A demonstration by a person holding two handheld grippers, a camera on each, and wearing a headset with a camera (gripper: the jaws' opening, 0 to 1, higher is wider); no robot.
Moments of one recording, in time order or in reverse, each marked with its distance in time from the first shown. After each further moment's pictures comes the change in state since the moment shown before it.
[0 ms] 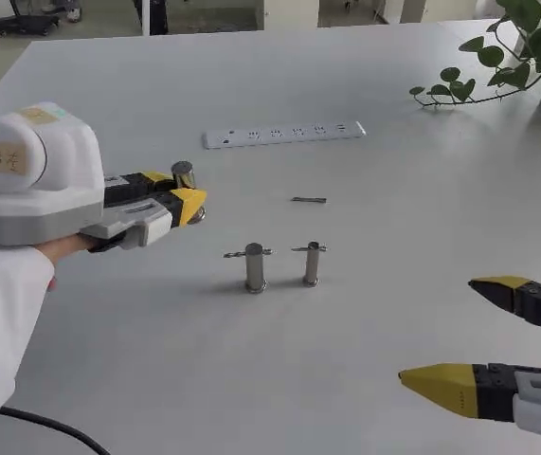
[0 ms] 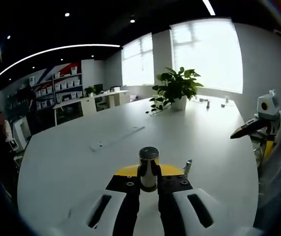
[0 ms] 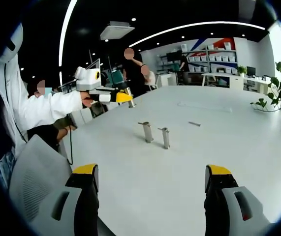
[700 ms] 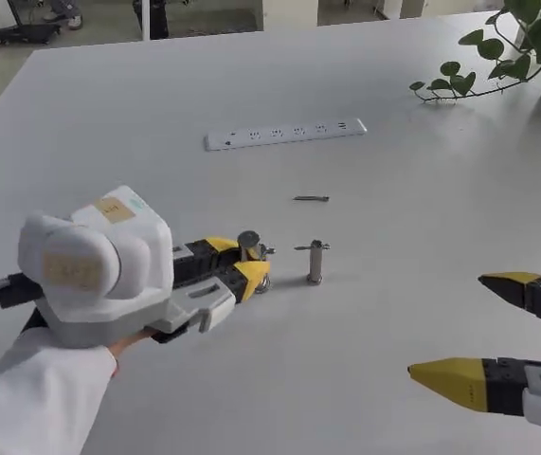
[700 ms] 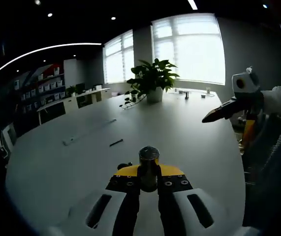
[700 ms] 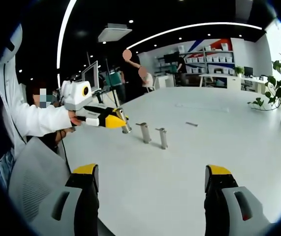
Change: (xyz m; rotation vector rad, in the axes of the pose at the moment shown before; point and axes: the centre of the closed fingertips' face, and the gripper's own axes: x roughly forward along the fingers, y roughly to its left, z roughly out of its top) left arm 0.012 -0.085 -0.042 0.059 0.033 -0.142; right arm -0.004 -0.003 0.000 0.012 -0.017 -0.018
